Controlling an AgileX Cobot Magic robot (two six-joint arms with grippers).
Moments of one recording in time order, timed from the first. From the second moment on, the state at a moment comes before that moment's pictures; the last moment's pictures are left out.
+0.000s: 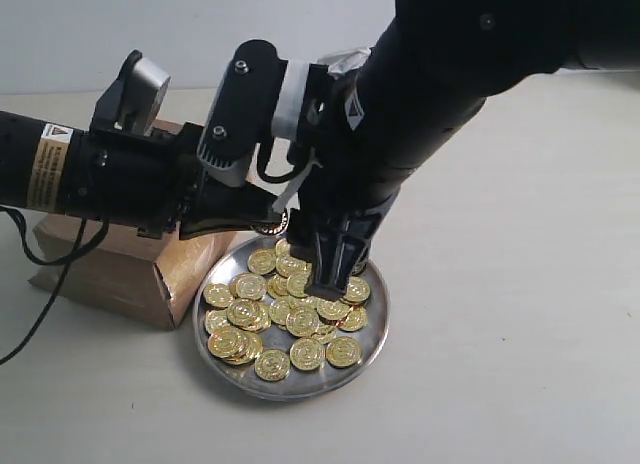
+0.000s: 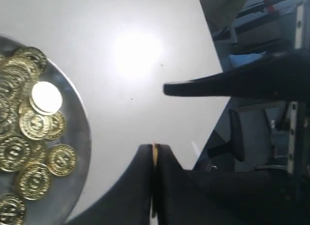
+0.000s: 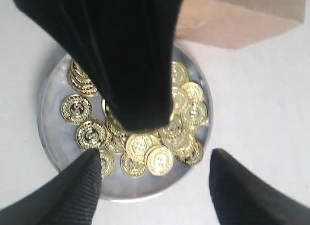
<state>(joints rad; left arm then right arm) -0.35 1.63 -0.79 1.62 -0.94 -2.09 0.72 1.61 -1.18 -0.04 0.77 -0.50</state>
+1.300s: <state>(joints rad) -0.35 1.65 -0.81 1.75 -0.05 -1.78 0.72 1.52 -1.04 -0.10 0.88 -0.16</state>
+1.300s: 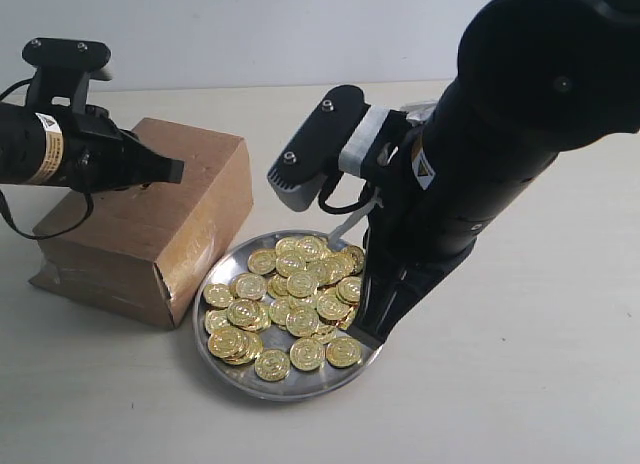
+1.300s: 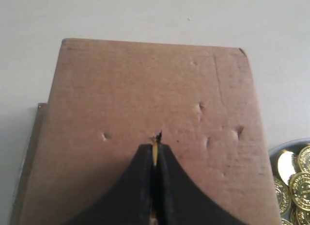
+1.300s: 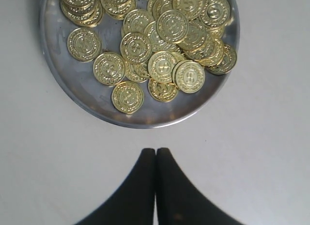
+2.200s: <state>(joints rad) -0.36 1.69 -0.83 1.75 -0.11 -1.78 0.72 1.52 -1.04 -0.08 0.88 -0.16</state>
